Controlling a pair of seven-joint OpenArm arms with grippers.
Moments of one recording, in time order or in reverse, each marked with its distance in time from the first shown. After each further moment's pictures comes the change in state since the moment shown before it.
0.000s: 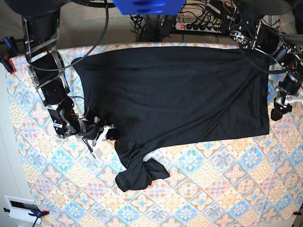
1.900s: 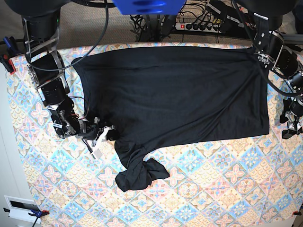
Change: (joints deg) left arm -11.1 -11.9 9.9 -24.9 1.2 17.9 -13.4; right arm 0.0 0.0 0.0 0.0 0.5 -1.7 -0.4
